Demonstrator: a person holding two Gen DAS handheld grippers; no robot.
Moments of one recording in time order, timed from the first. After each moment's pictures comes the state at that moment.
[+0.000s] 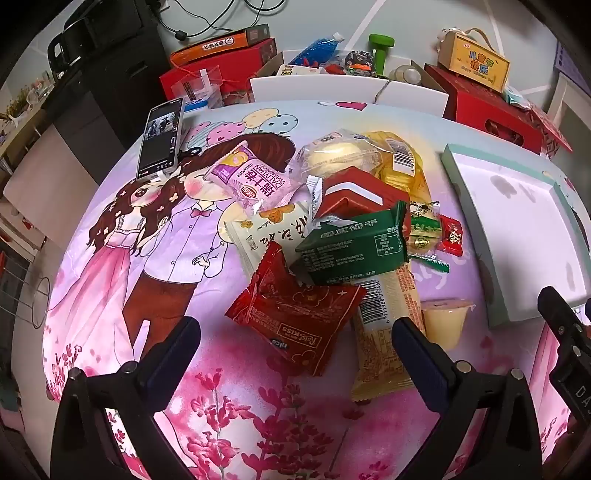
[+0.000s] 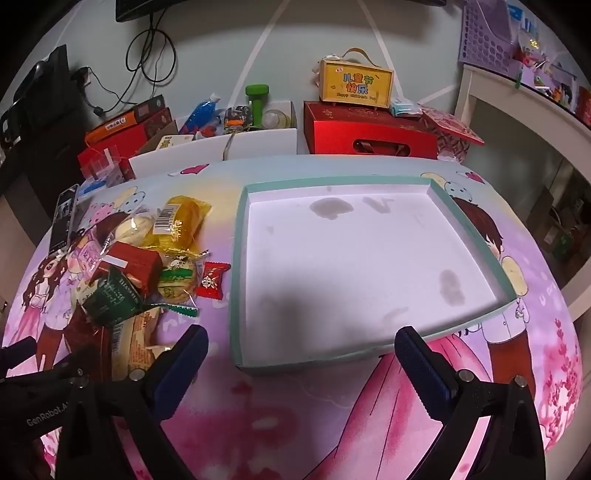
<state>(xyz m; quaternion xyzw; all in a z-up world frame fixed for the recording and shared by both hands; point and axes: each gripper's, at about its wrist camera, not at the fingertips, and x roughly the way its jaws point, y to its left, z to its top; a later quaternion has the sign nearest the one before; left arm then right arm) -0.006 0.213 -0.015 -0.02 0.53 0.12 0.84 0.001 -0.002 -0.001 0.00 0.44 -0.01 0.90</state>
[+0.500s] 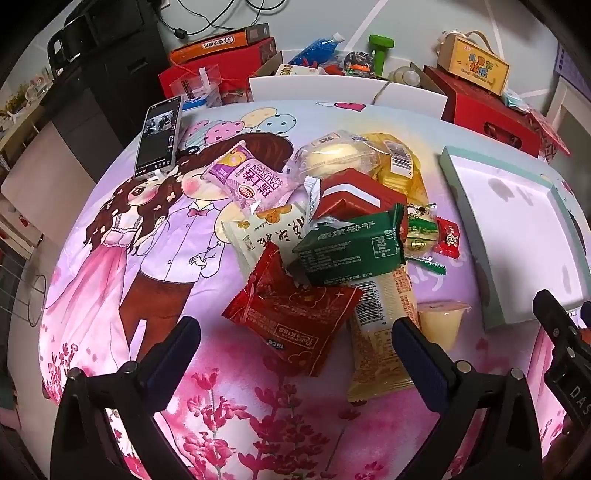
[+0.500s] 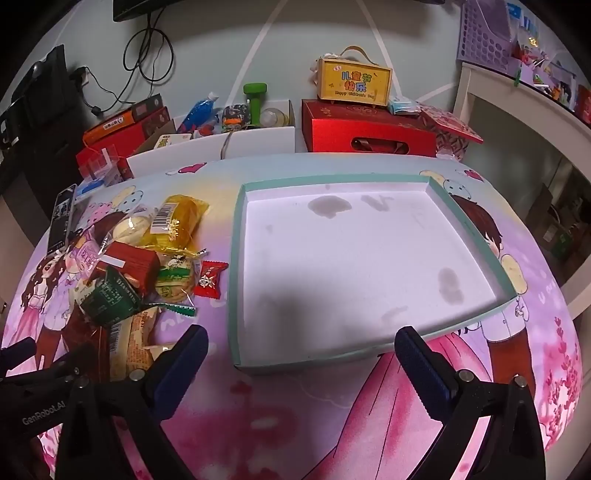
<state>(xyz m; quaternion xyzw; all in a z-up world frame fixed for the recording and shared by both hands) -0.005 0.212 -0.017 -0.02 0.53 0.11 0.84 0.000 0.001 -0.002 -0.01 0.44 -0.01 0.90</state>
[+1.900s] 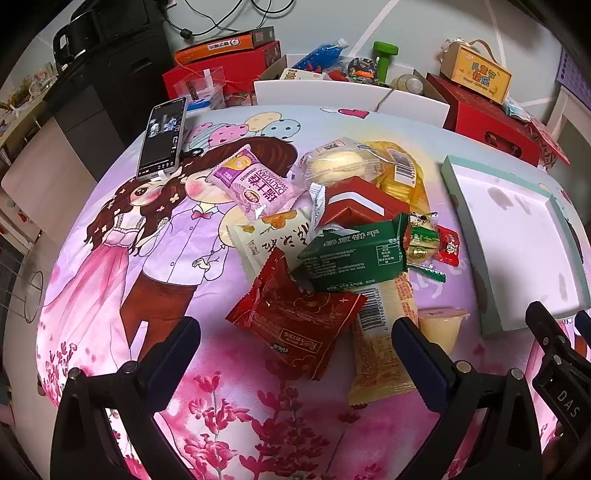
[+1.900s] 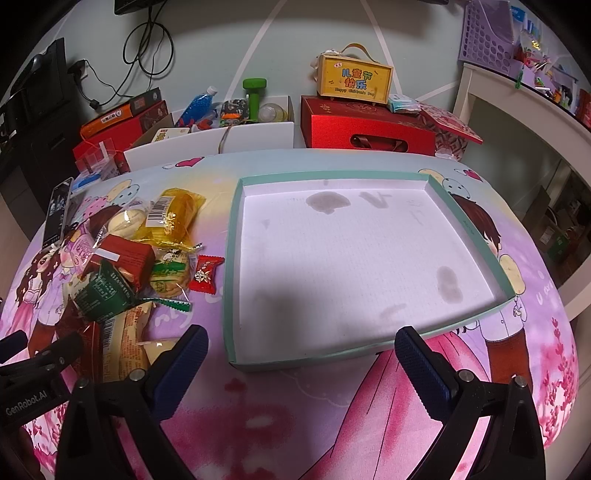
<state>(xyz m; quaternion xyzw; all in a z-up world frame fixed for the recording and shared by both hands) -0.006 0.219 -0.012 -0.04 0.52 0.11 0.85 0.003 0.005 -0.006 -0.02 0.44 -0.02 0.90</state>
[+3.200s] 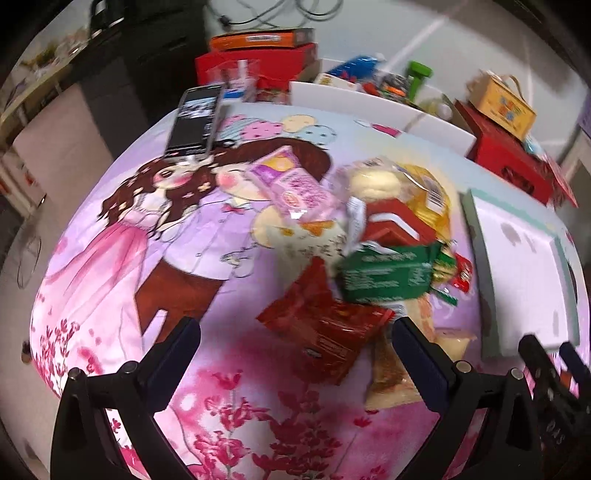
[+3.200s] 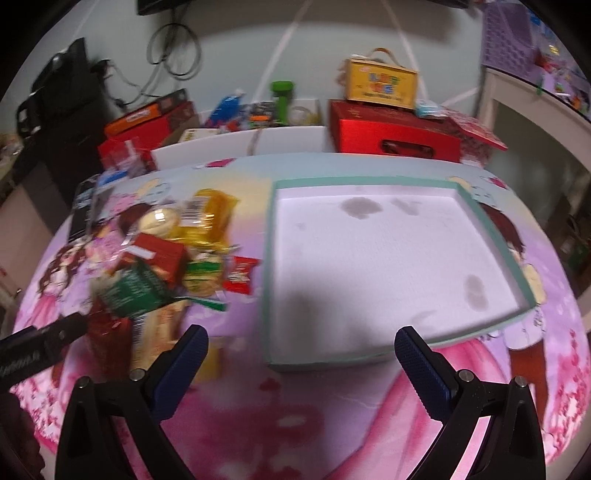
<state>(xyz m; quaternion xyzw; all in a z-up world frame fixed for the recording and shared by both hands) -0.015 0.257 -0.006 -0.11 0.51 0.15 0.84 0.001 0.021 -0.001 -0.01 0.44 0.05 0.90</state>
